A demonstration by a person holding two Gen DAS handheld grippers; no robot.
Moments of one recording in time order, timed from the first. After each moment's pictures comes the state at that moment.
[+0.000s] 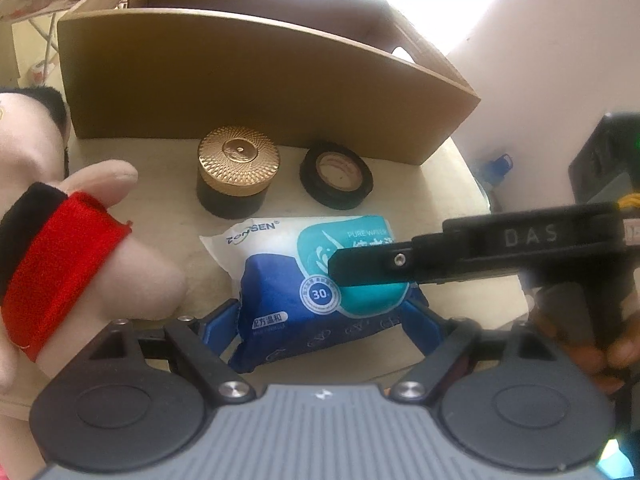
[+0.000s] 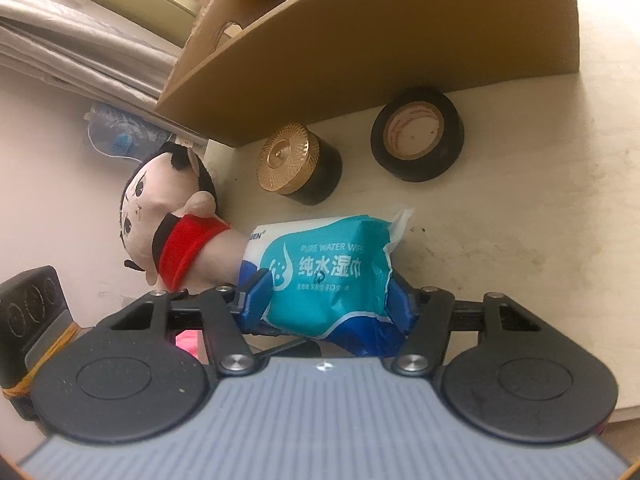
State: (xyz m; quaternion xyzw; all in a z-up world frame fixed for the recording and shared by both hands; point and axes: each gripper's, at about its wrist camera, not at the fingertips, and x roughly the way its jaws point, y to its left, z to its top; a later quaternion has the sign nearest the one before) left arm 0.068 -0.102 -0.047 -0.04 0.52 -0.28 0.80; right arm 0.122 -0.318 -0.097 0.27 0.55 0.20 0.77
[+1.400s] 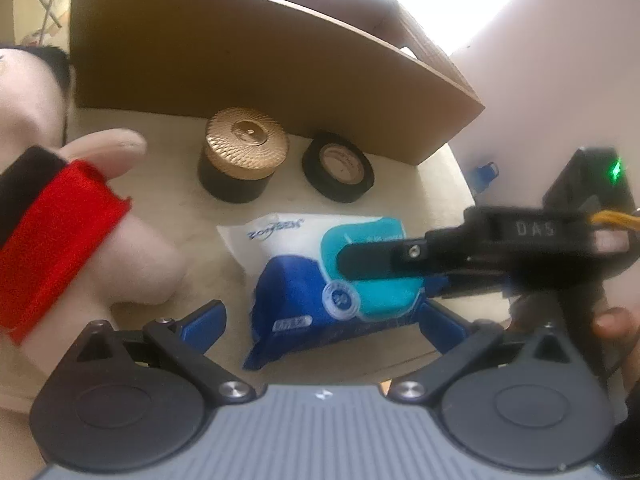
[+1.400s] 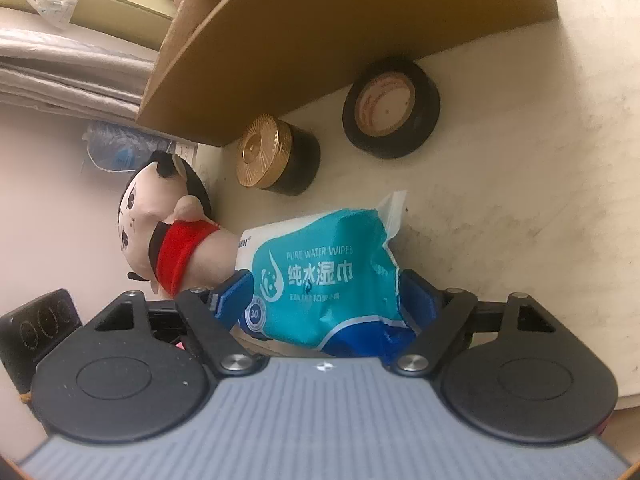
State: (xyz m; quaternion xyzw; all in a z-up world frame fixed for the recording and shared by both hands) left arm 0.078 -0.088 -0.059 -0.09 0.54 -0.30 0.78; right arm 0.127 -0.330 -0.123 0.33 0.57 0.19 0.73
